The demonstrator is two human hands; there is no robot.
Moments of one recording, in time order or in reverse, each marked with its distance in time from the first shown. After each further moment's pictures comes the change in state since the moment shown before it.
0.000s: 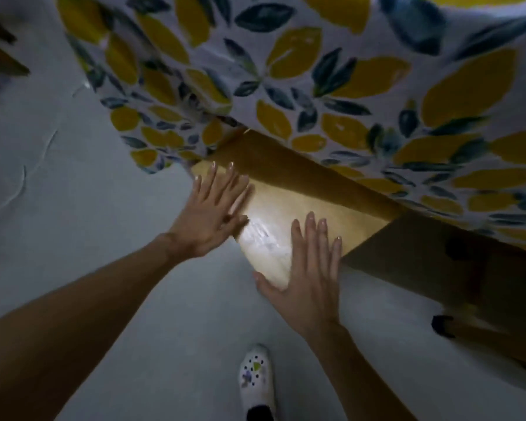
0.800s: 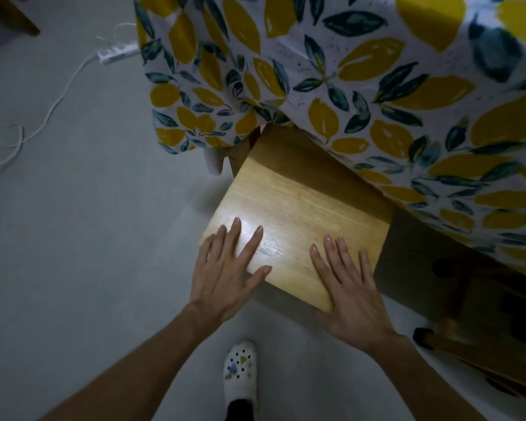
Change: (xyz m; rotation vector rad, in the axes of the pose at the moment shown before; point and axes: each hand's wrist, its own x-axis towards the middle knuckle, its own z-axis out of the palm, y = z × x) left_hand -0.094 0.069 0.045 -0.015 0.109 -0.319; right_hand -0.020 0.049 -0.036 -0.350 -0.434 -0.300
